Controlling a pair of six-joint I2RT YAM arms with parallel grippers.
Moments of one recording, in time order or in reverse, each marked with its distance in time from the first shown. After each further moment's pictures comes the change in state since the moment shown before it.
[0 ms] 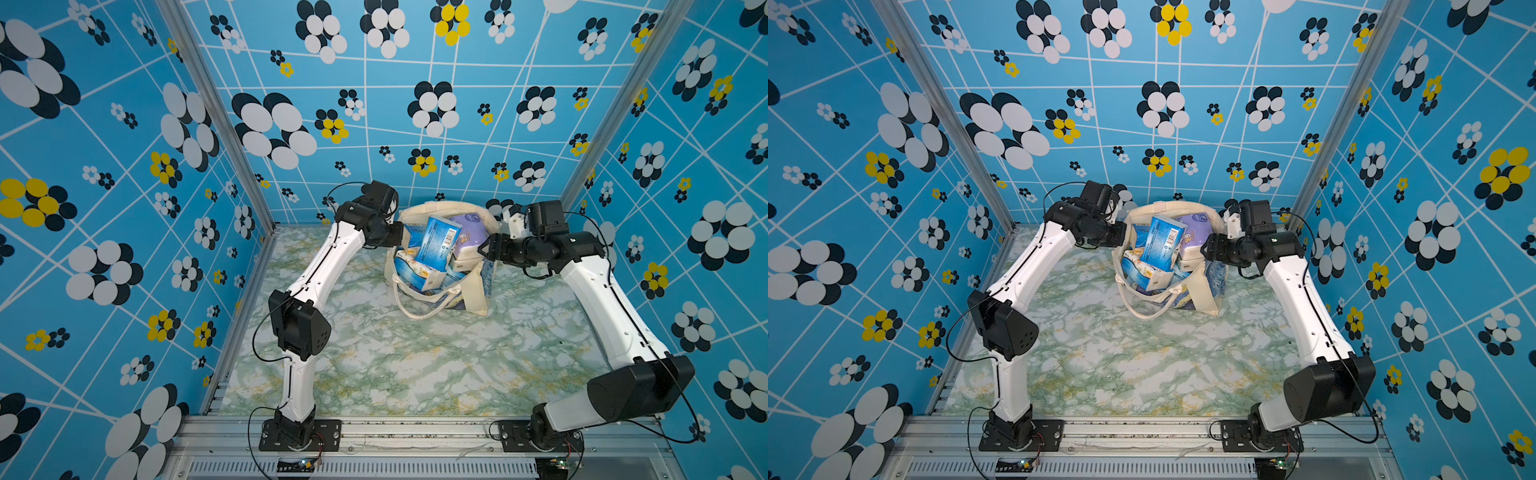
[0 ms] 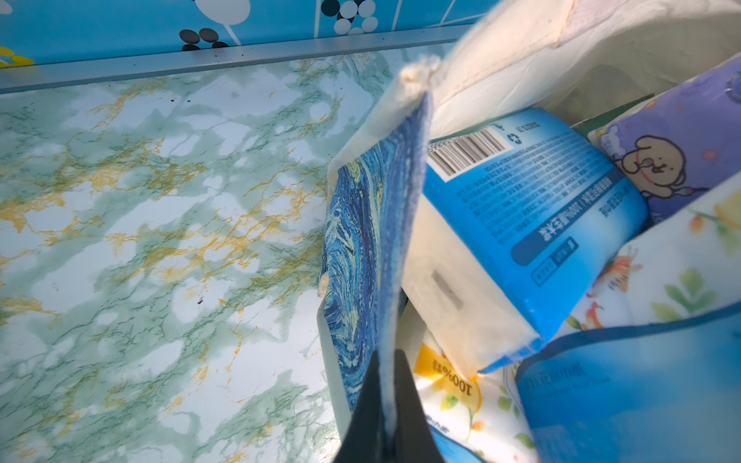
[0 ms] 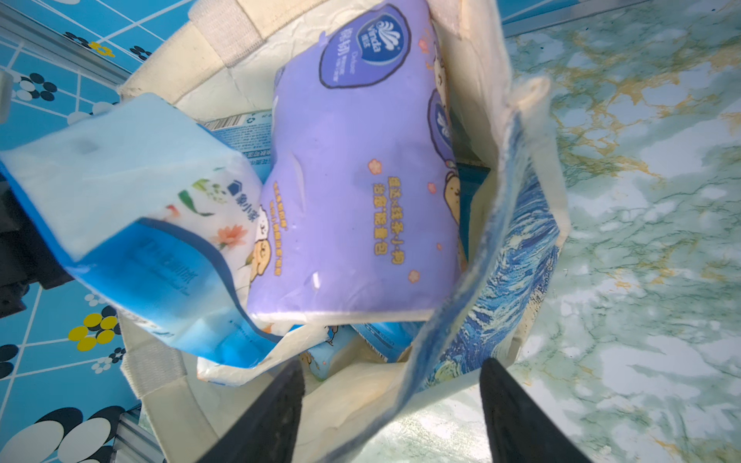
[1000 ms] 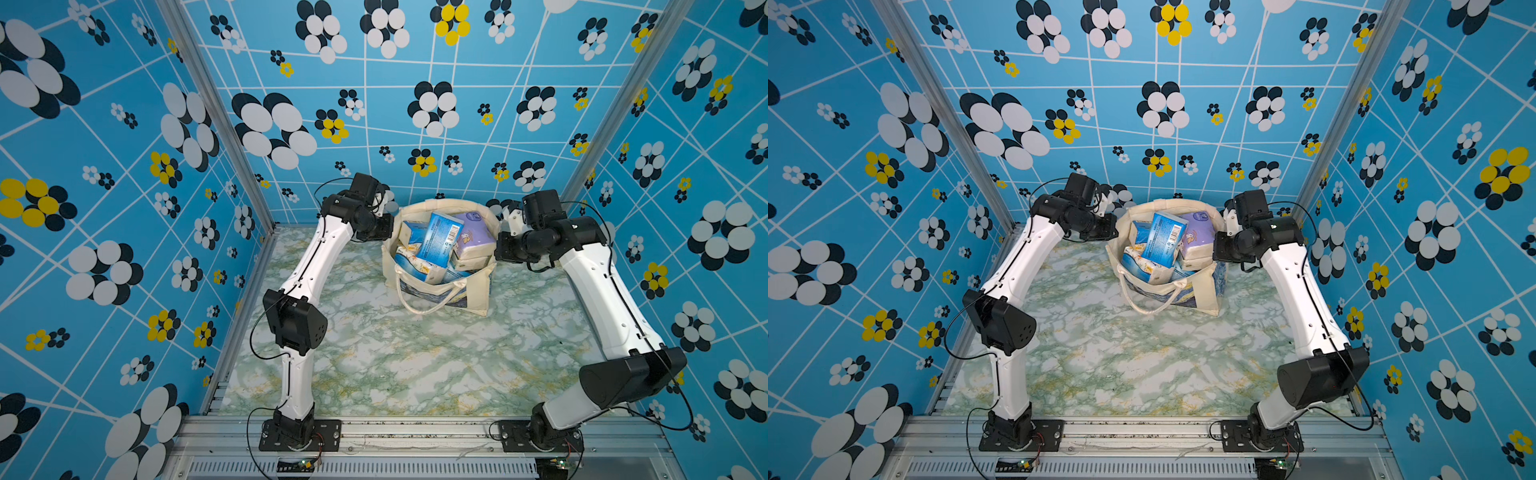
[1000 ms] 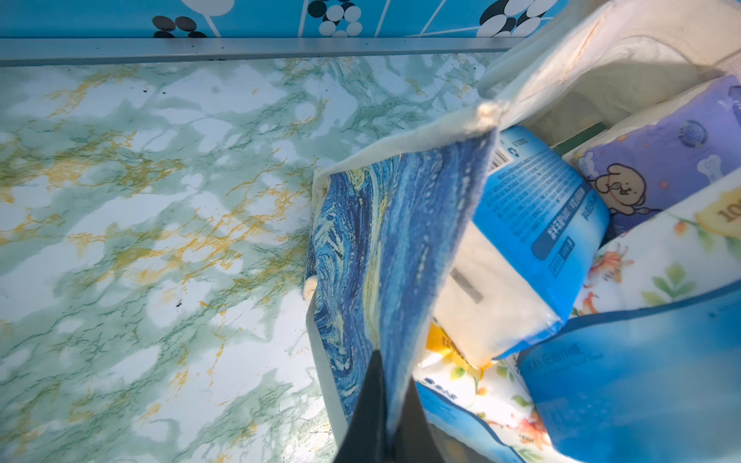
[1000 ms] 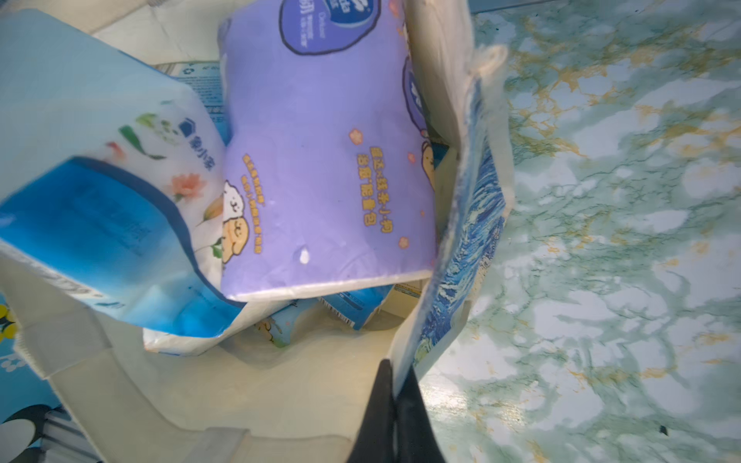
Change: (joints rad) left arm 0.087 0.032 0.147 -0.099 0.154 -0.002; right arm 0.032 0.105 0.275 -0.292 0.172 -0.082
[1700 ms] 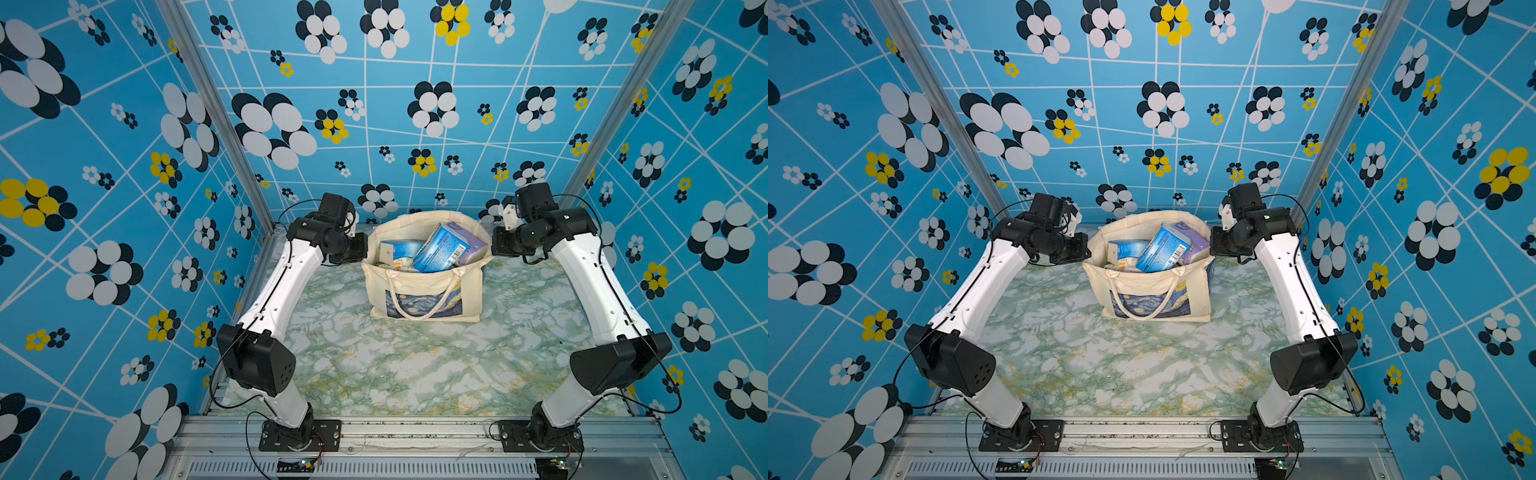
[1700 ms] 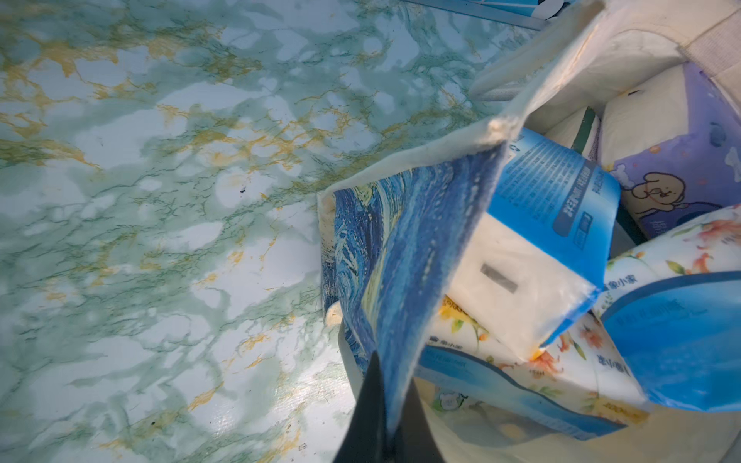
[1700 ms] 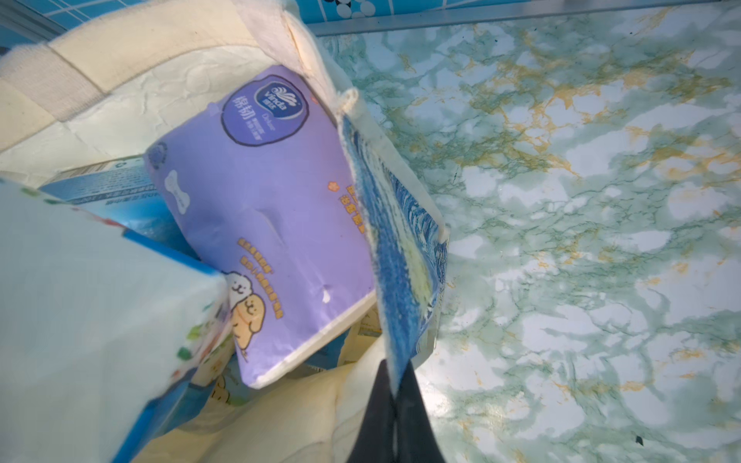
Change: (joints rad) left arm 0.093 -0.391 -0.591 0.159 -0.007 -0.062; right arm 0.009 0.075 0.039 0.029 -0.001 -0.018
